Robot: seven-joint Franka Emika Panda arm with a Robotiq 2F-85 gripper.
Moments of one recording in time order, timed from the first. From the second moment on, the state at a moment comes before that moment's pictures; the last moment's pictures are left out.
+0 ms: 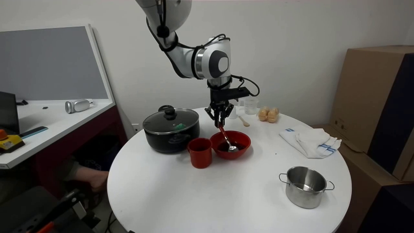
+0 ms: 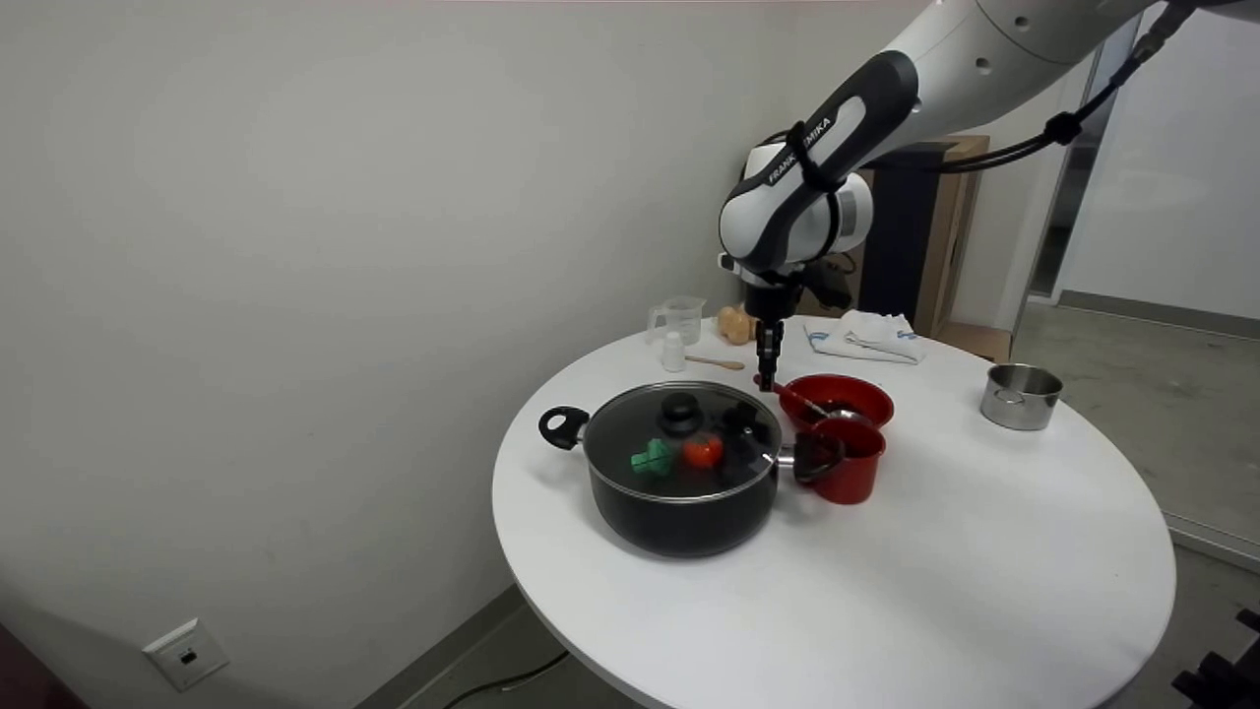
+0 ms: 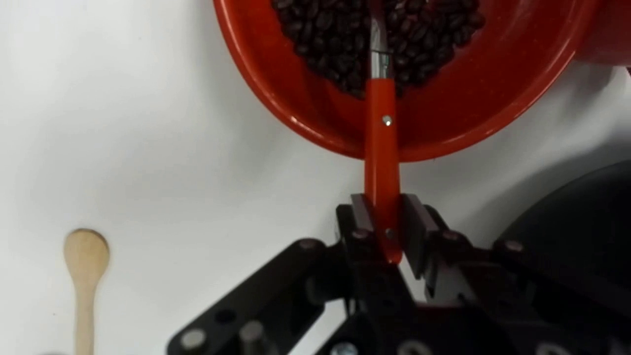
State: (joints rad) arm -0.15 0.99 0.13 -1.35 -0.16 2.32 -0.89
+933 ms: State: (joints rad) arm -0.26 0.91 0.22 -1.35 0.00 2.25 -1.20
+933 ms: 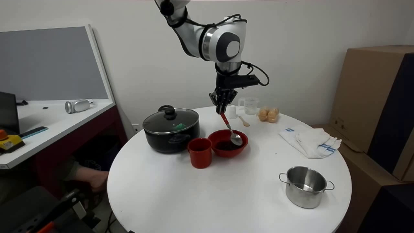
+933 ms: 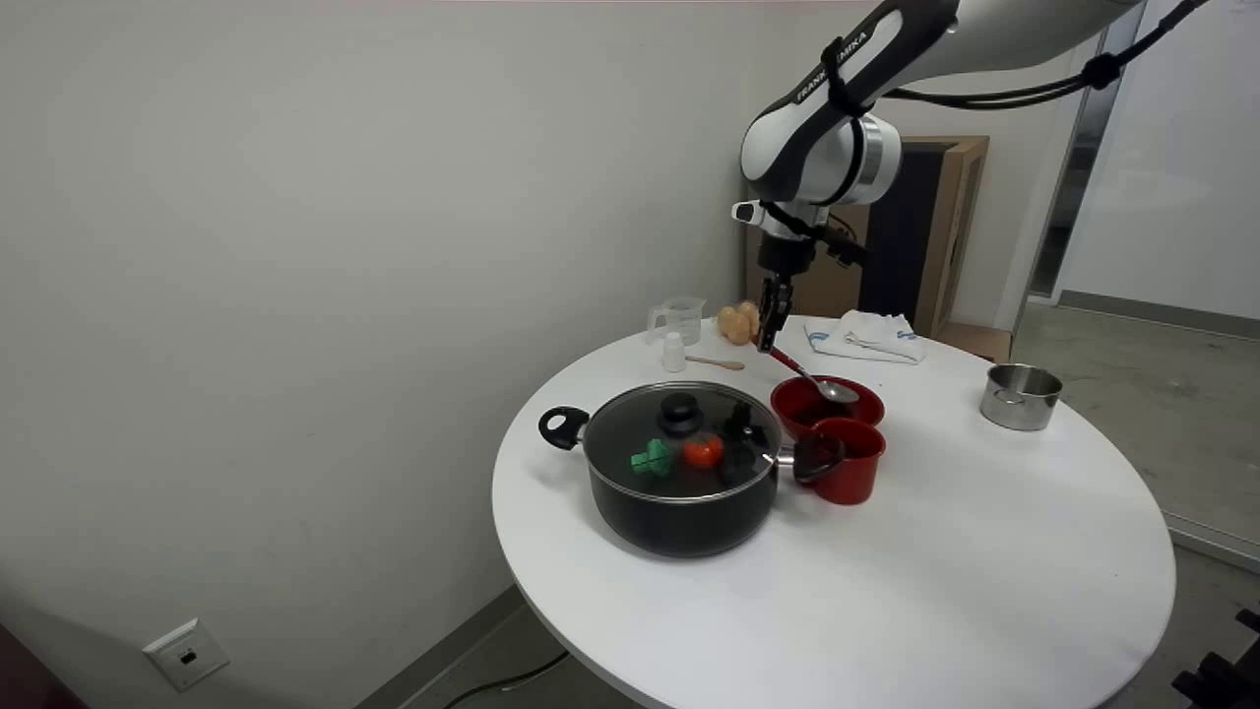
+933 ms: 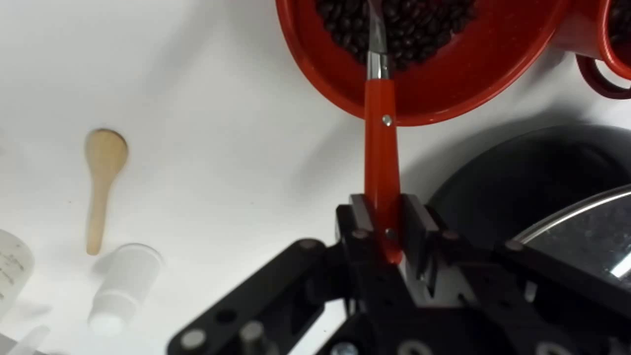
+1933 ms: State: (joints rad) arm -0.28 0.96 0.27 -1.31 0.20 2.01 -1.74
